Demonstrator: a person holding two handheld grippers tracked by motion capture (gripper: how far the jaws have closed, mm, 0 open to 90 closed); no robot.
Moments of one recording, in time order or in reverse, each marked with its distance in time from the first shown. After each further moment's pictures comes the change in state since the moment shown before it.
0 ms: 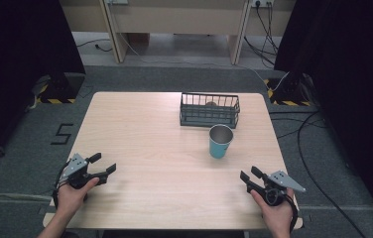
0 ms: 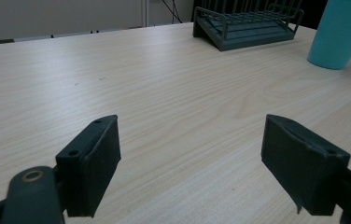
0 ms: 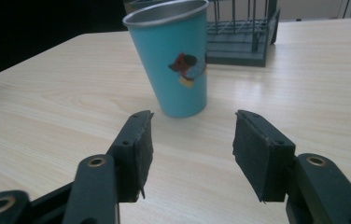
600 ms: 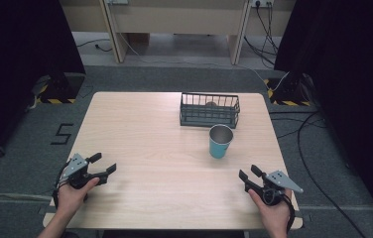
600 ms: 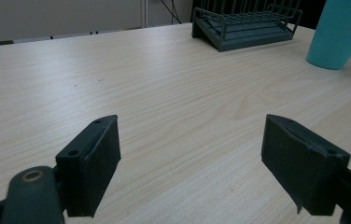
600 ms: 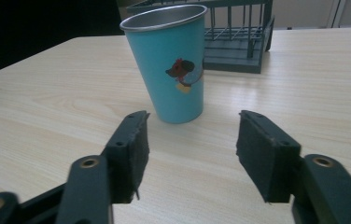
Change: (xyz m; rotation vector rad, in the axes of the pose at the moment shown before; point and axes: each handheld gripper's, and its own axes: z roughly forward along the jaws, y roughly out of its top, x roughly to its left) left arm 0.000 0.000 0.000 0.000 -0.001 0.005; right arm 0.003 -0.003 0.006 -0.024 -0.033 -0.025
